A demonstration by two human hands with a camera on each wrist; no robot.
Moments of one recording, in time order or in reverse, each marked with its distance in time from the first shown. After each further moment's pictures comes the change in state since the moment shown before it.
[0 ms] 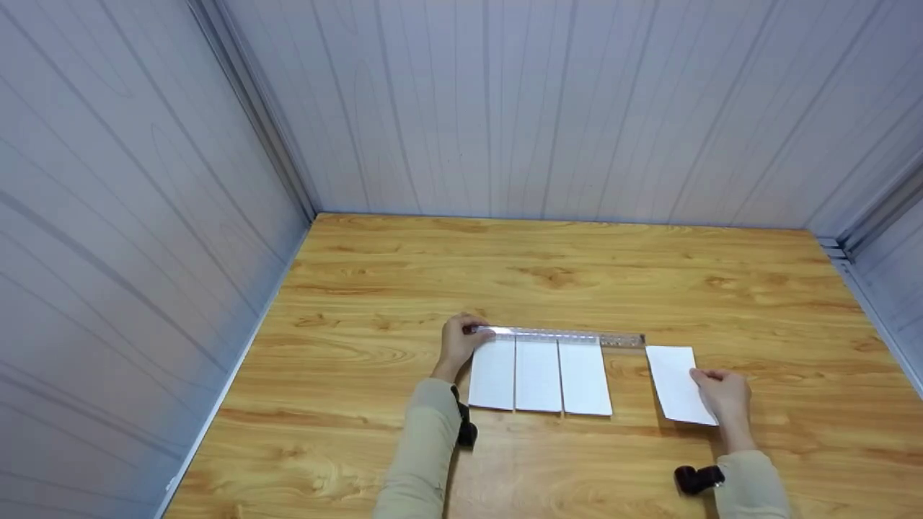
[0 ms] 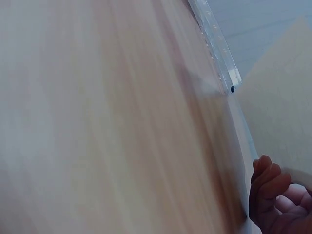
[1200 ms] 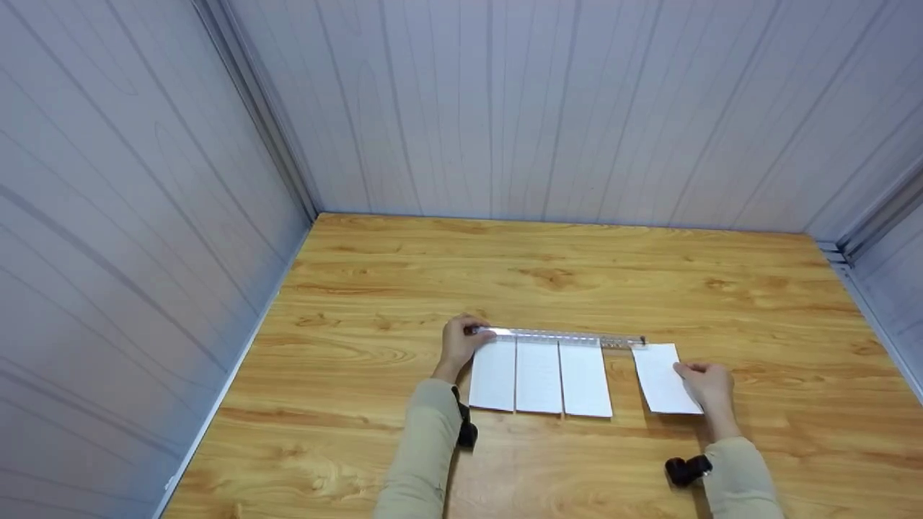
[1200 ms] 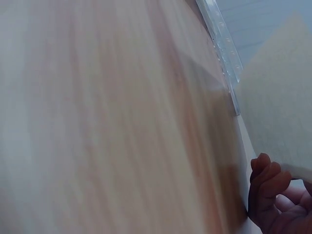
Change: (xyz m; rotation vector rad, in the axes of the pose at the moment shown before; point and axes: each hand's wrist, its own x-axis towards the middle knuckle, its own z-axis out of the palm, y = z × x) left_hand 0.005 -0.022 0.003 0.069 0.017 0.004; right_hand 0.011 -0.015 0.013 -0.016 -0.073 0.003
